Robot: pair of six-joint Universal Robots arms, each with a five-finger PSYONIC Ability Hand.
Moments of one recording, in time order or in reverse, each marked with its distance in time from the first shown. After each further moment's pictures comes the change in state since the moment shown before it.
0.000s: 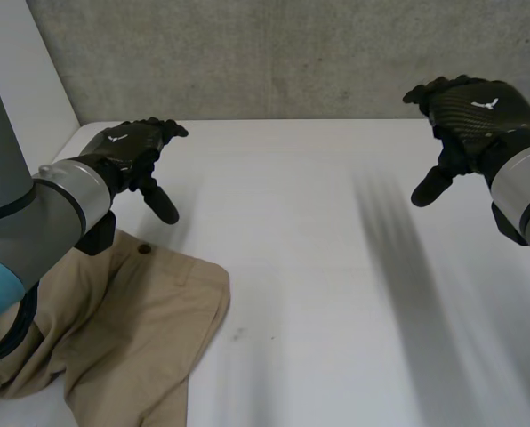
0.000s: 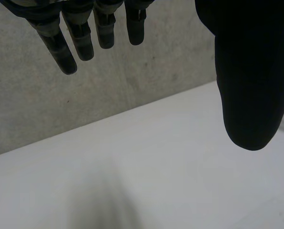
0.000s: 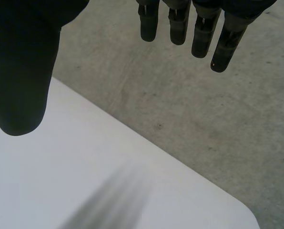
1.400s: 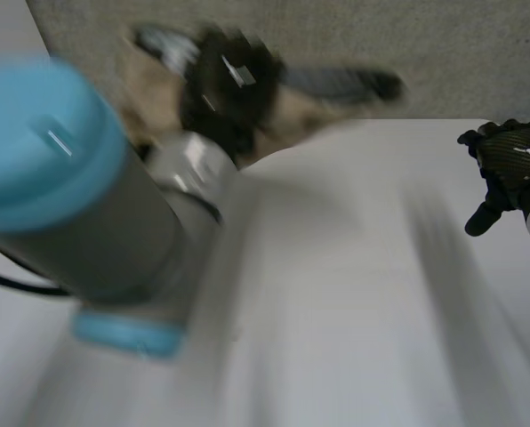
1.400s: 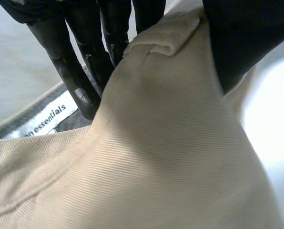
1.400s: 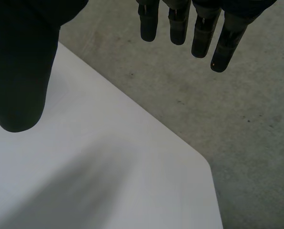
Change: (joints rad) left arm -0.421 -0.066 0.111 0.423 -0.291 0.642; right arm -0.207 -0.008 0.230 -0.176 -0.043 -0.160; left_hand 0.965 1.015 0.985 1.000 0.881; right_hand 0.000 0.000 0.000 0.000 0.000
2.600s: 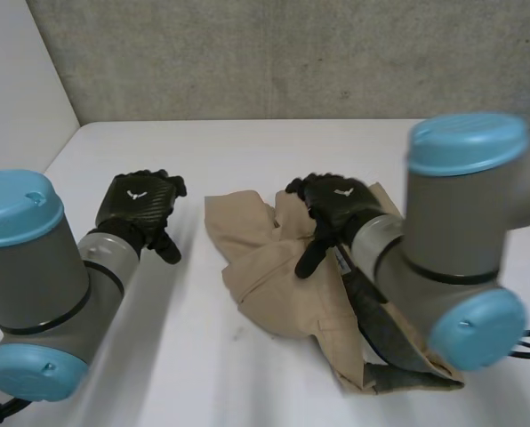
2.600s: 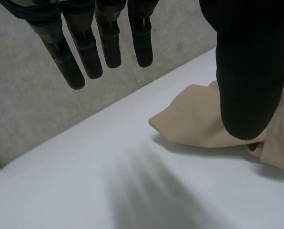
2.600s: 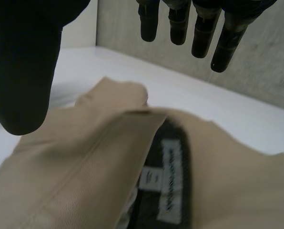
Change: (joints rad) left arm 0.350 0.066 -0.466 -0.022 0.143 -0.473; right arm 0.478 0.441 -0.433 0.222 0.053 0.417; left_hand -0.729 -0.812 -0.788 -0.818 -0.740; right_hand 0.003 0.000 0.003 0.000 0.000
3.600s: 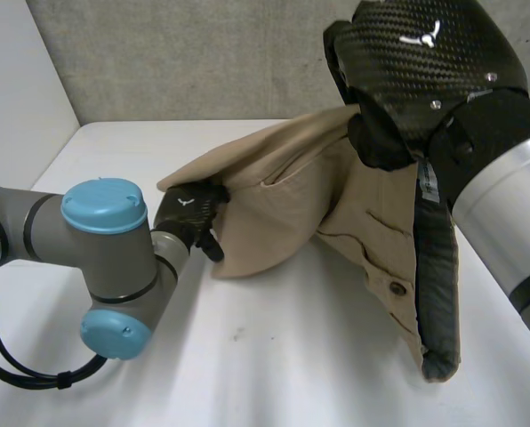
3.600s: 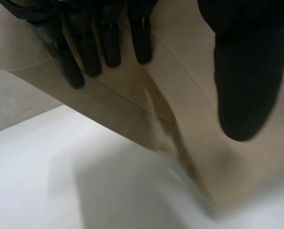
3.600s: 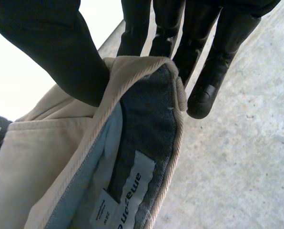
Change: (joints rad) left arm -0.075 -0.342 0.270 0.039 0.023 -0.107; right arm 0.115 -0.581 0.122 -0.065 0.126 -0.430; left_hand -0.113 -0.076 -0.096 -0.080 -0.062; right_hand 0.843 0.970 1.004 0.948 0.905
